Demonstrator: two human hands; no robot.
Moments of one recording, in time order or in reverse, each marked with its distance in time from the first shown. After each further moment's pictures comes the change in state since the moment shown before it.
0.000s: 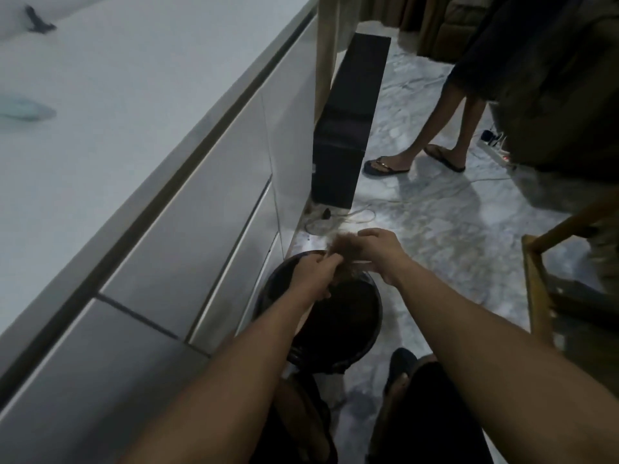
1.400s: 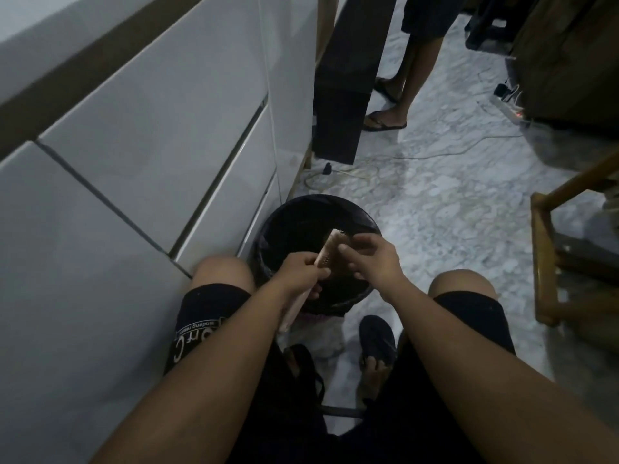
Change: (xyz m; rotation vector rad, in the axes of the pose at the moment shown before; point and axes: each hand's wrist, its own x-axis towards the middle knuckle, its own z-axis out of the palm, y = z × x) left_hand -0.016 -0.137 0.013 -0.017 -0.161 -0.059; right_hand -0.039 0.156 0.005 -0.159 0.010 -0.113
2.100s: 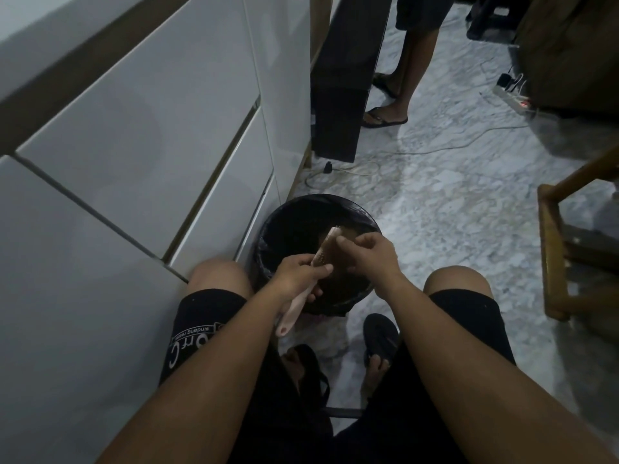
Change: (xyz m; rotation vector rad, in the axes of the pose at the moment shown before) left_hand -0.008 0.003 0.002 -0.134 -0.009 -0.026; right_hand 0.006 -0.003 0.003 0.173 0.056 0.060
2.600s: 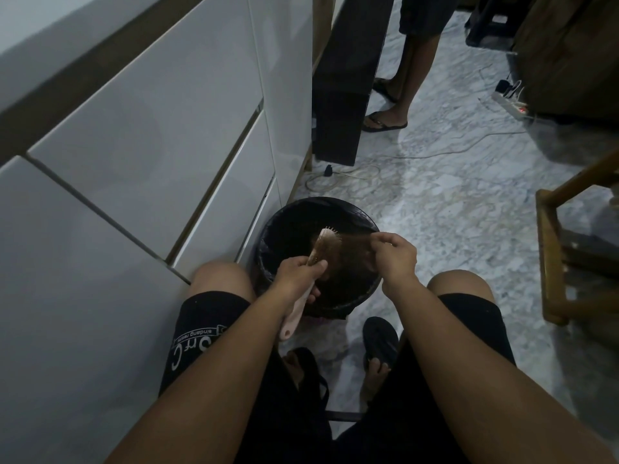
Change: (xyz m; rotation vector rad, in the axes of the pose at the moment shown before) left_hand 0.003 -0.001 0.003 -0.044 0.107 -0.006; right_hand 0.005 -0.007 -0.012 0.277 0.245 0.104
